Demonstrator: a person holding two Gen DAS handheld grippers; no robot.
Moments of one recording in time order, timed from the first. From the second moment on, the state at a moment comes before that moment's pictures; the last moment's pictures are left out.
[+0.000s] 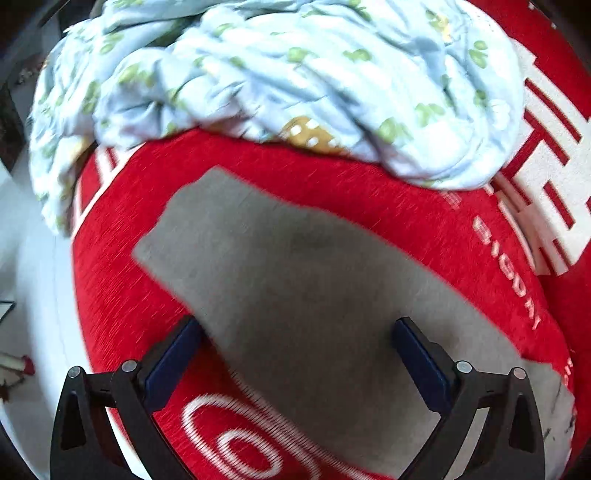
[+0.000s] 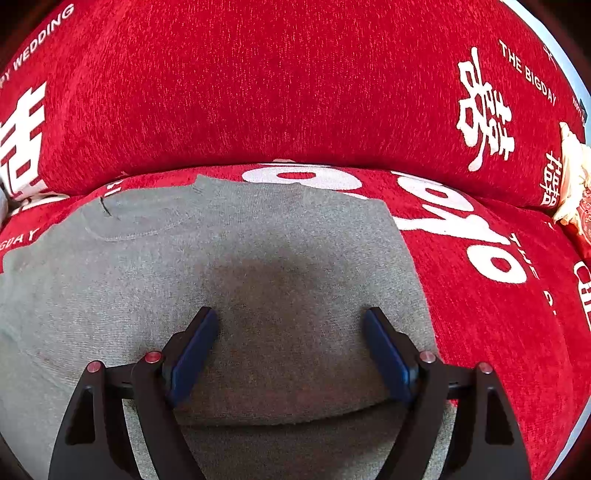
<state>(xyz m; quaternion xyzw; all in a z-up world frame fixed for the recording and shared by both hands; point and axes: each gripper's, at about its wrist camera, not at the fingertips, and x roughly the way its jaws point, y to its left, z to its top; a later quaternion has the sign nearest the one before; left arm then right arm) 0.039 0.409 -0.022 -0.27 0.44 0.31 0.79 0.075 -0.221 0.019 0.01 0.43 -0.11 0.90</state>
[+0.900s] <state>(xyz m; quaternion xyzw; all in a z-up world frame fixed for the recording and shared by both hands) 0.001 0.416 0.051 -0.29 0.37 0.28 0.84 0.077 -0.221 0.018 0.01 0.43 -0.11 0.90</state>
